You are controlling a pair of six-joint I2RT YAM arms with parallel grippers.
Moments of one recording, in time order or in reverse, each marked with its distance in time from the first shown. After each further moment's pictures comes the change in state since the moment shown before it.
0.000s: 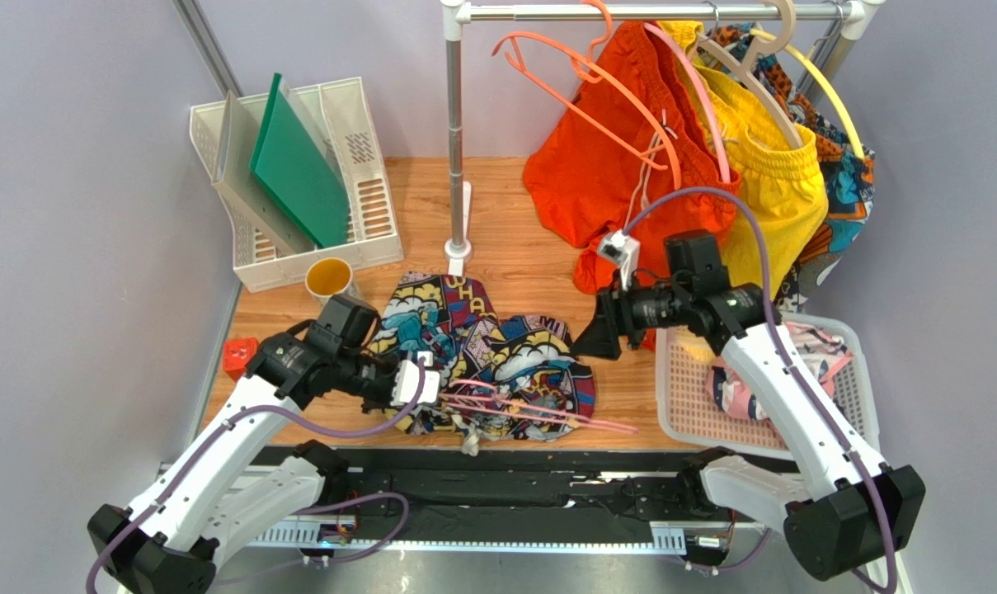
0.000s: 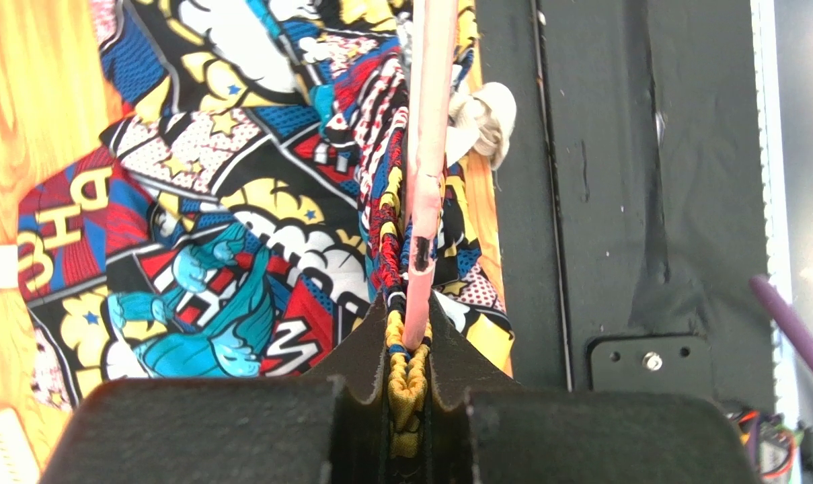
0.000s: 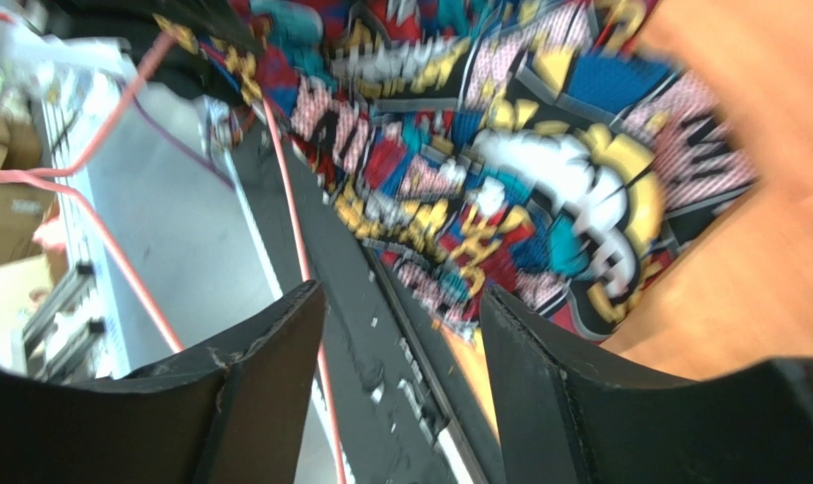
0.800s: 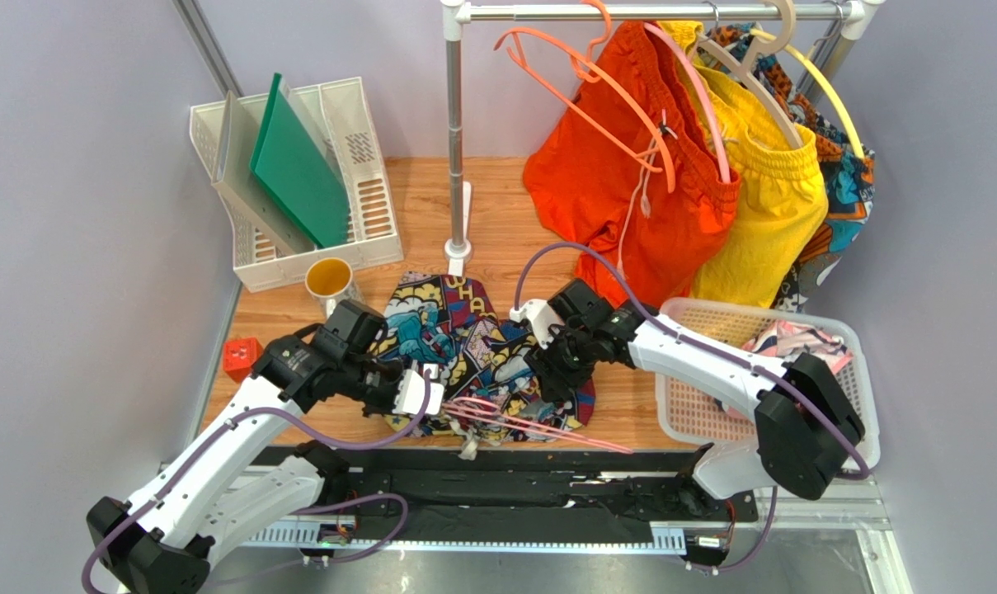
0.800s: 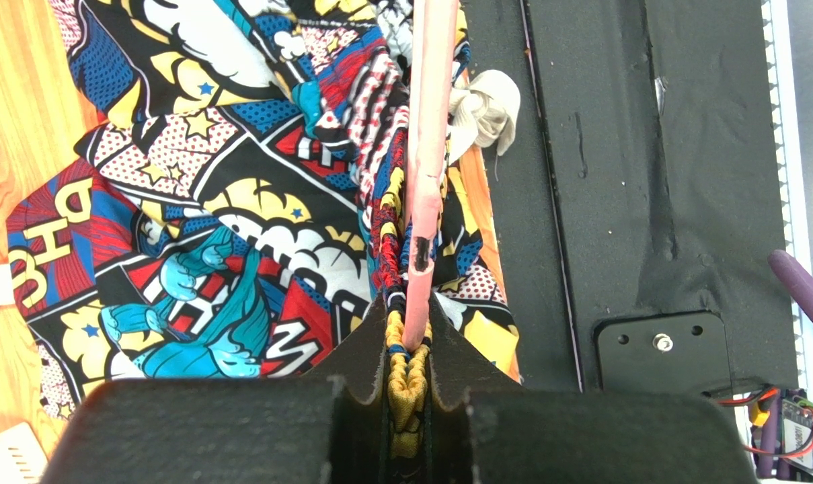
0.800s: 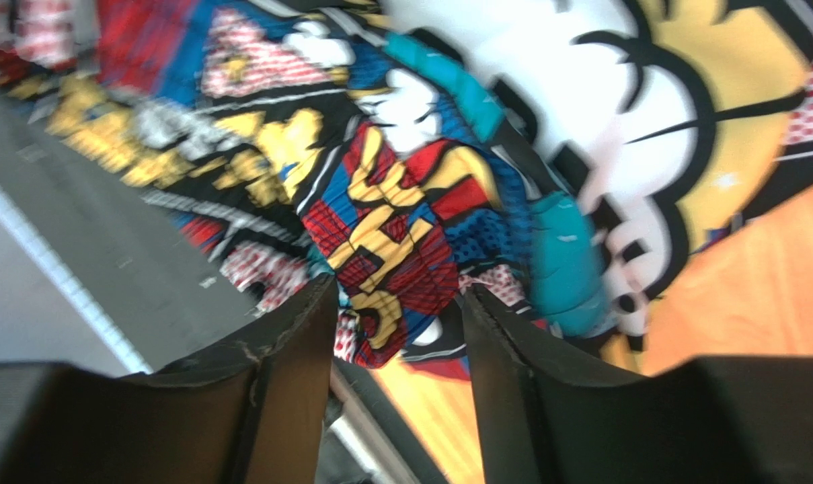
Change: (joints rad) left arm -0.068 -0.009 -0.032 0.000 -0.059 0.048; right arm 0.465 0.328 -0.140 0.128 0.559 -0.040
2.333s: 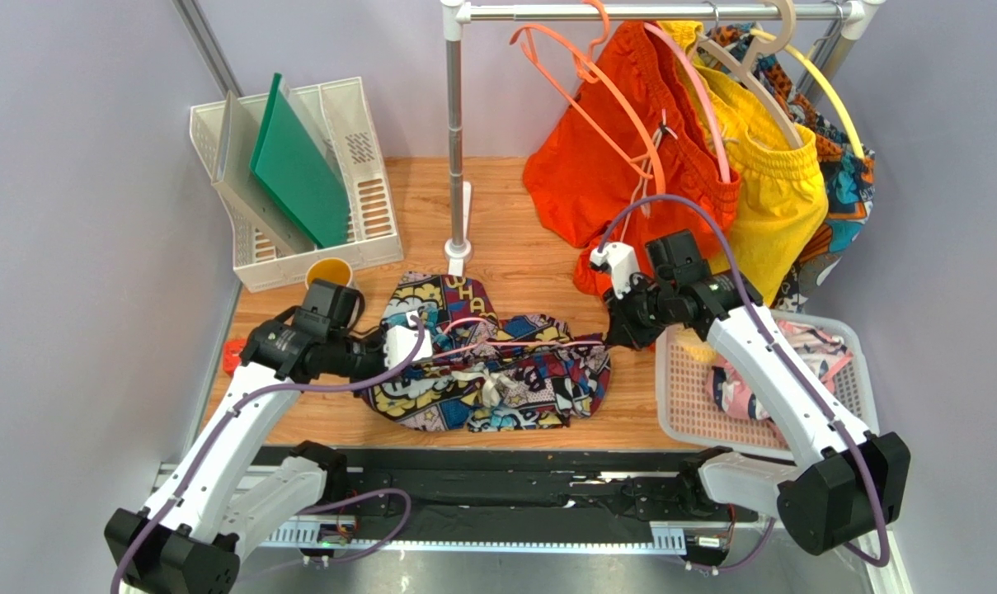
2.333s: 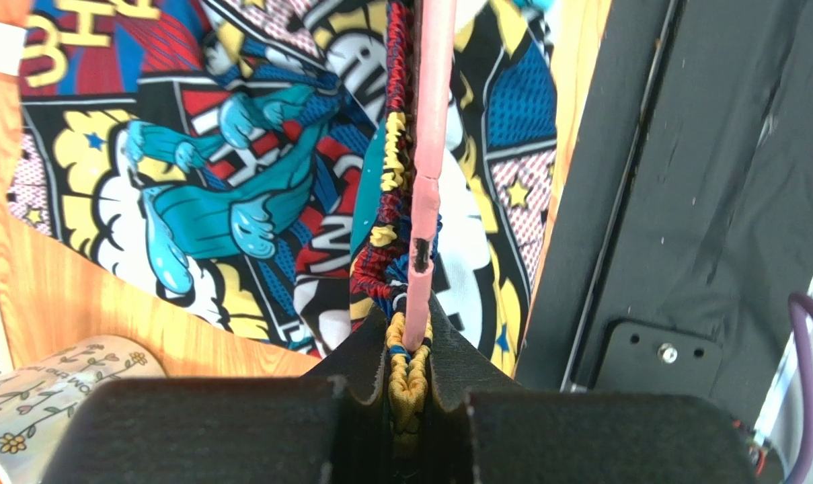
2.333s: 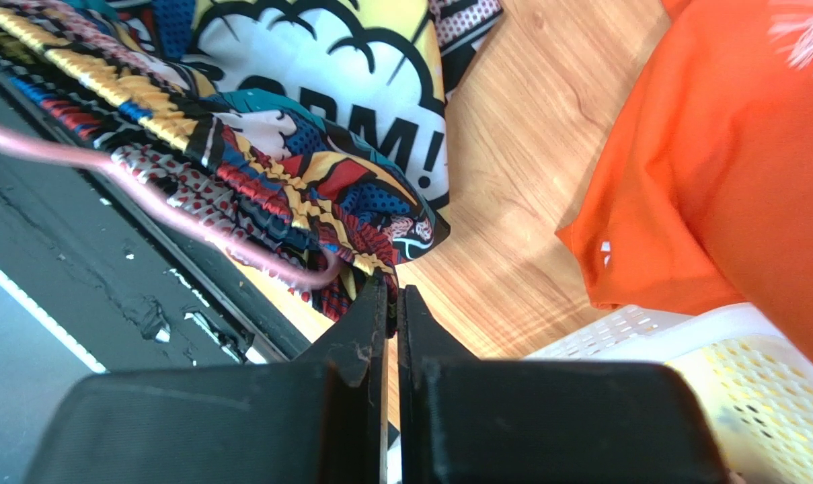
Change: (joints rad) left arm 0.244 0.045 0.059 0.000 -0.073 -0.174; right arm -0.415 -0.224 0.139 -0.277 -0.014 -0.220
